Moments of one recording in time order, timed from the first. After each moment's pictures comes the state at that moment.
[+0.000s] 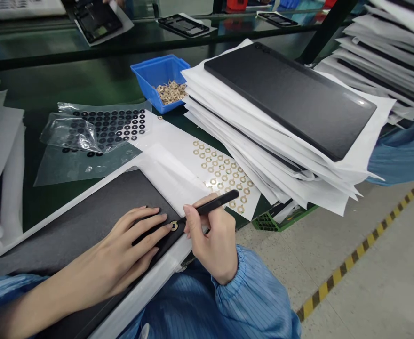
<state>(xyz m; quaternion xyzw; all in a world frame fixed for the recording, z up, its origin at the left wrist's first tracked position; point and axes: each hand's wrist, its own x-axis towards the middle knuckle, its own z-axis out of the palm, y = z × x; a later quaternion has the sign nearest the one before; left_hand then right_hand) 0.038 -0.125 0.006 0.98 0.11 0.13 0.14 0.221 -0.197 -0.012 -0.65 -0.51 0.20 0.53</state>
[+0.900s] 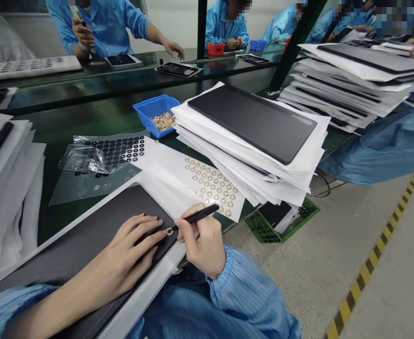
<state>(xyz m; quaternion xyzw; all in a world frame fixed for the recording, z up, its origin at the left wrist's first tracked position) 0.040 -0.128 0.001 0.97 0.13 0.16 0.12 0.223 -0.200 -0.017 -0.56 -0.55 0.20 0.58</state>
